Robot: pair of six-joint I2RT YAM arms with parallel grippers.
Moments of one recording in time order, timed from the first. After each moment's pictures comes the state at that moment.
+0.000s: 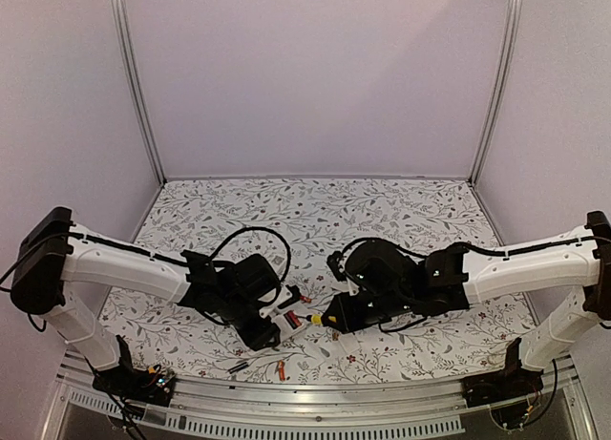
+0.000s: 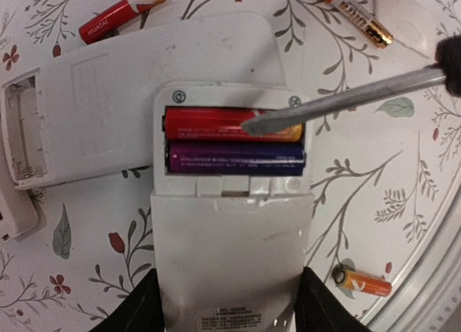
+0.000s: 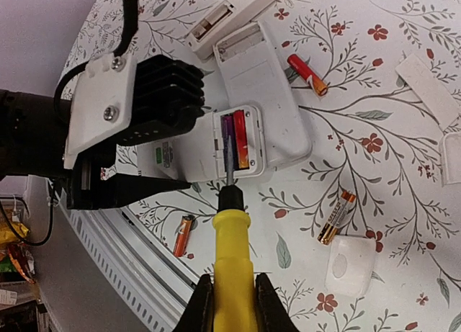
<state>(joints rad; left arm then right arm) -1.10 1.58 0.84 -0.46 0.02 -0.18 1.22 1.51 0.97 -0.31 0.02 0.82</state>
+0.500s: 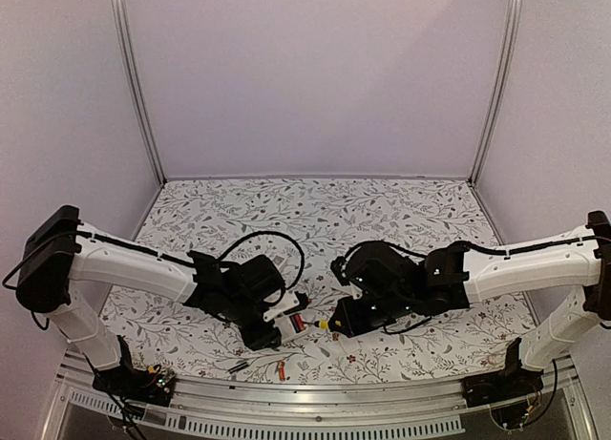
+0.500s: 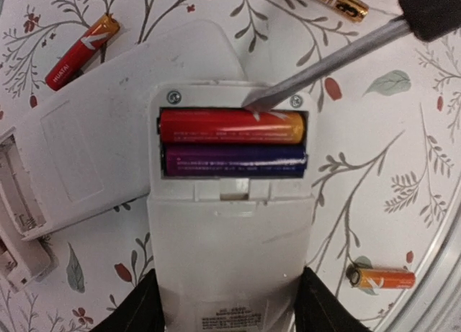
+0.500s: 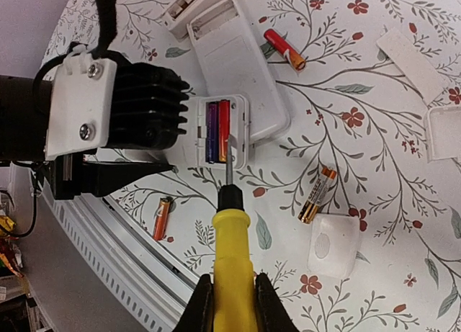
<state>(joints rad) -1.10 1.63 0.86 -0.45 0.02 0.02 1.22 1.51 0.99 -0.41 0.02 0.81</state>
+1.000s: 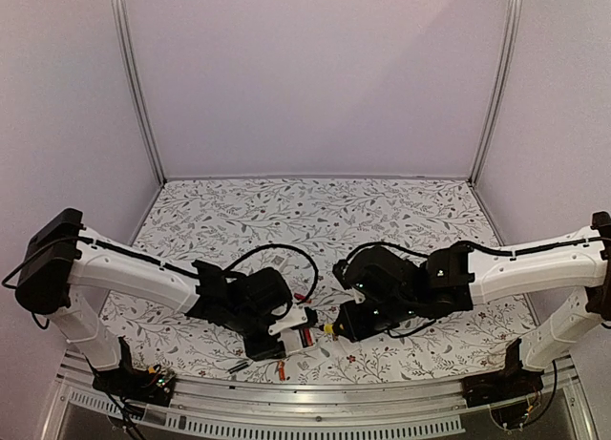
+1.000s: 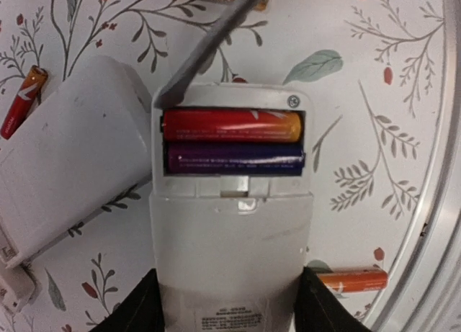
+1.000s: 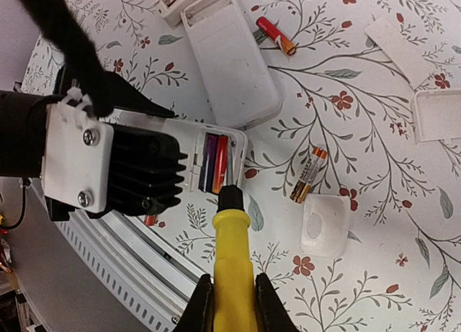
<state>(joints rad) -1.18 1.63 0.86 -0.43 0.01 0.11 1.26 1.50 1.02 -0.50 0.05 0.82</state>
